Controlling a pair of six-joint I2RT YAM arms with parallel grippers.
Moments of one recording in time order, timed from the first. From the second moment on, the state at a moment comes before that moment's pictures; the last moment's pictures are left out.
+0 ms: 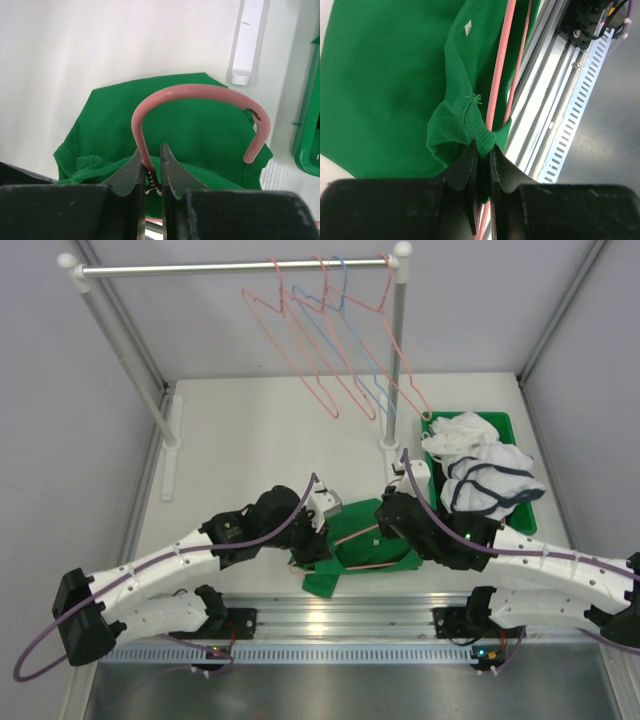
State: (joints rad) left arm -0.95 1.04 0.78 -0.43 0.34 -0.17; right arm 1.16 1.00 0.91 -0.62 0.65 0.76
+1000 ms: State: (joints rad) left arm -0.95 0.73 0.52 -0.20 0.14 -0.47; right arm 1.17 1.01 1.02 -0.64 0.66 0.72
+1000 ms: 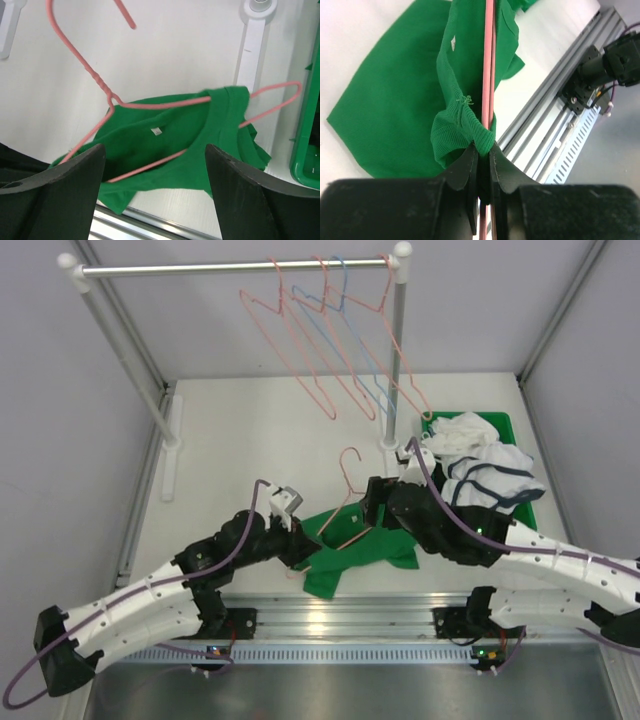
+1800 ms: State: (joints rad) left arm -0.95 0.52 0.64 -0.43 -0.55 -0.55; right arm 1.17 0.92 1.08 -0.76 0.73 0.69
